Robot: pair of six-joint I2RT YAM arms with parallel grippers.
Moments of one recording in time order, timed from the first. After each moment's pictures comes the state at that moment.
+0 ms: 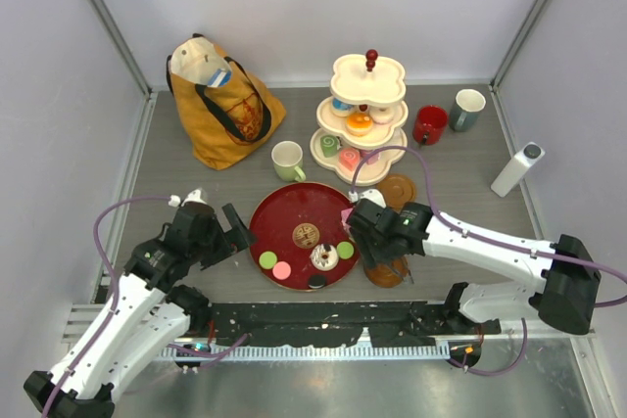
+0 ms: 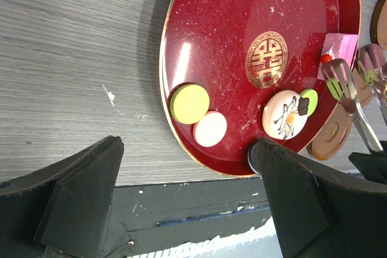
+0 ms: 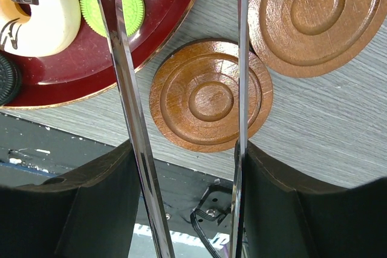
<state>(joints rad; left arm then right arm) -0.49 0.60 0.63 -0.91 -0.05 -0.89 1.02 1.23 0.89 -0.94 0.25 0.55</state>
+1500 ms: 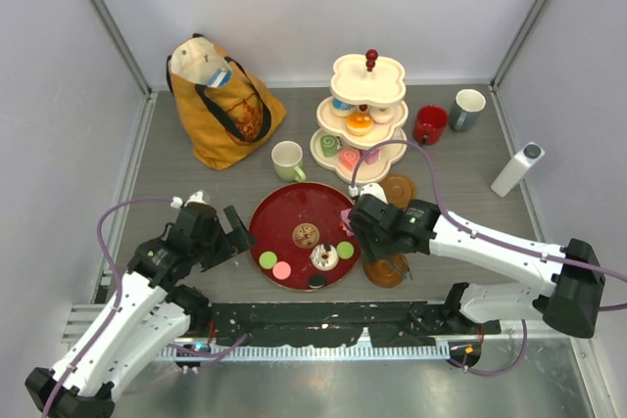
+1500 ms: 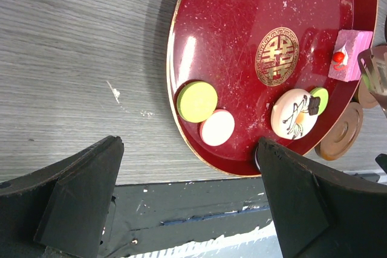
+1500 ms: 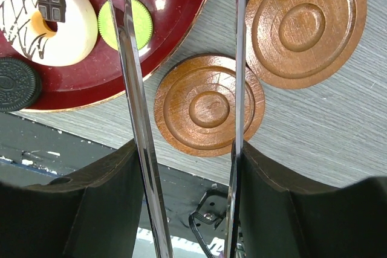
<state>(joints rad) -0.49 0.62 0.61 -0.91 -0.05 -0.89 1.02 1.20 0.93 -0.94 0.28 0.52</state>
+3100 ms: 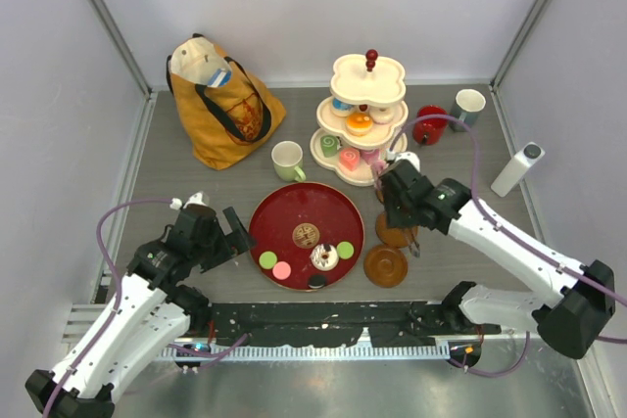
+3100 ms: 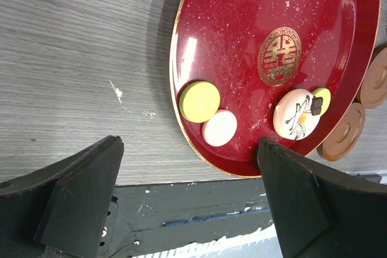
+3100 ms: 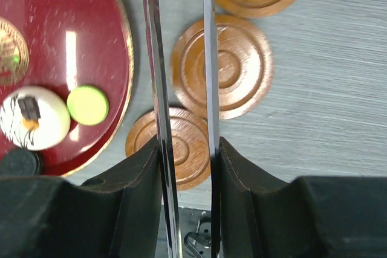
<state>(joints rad) -0.49 0.60 0.60 -0.91 -0.05 -0.89 0.76 1.15 0.97 -0.91 0.30 0.49</state>
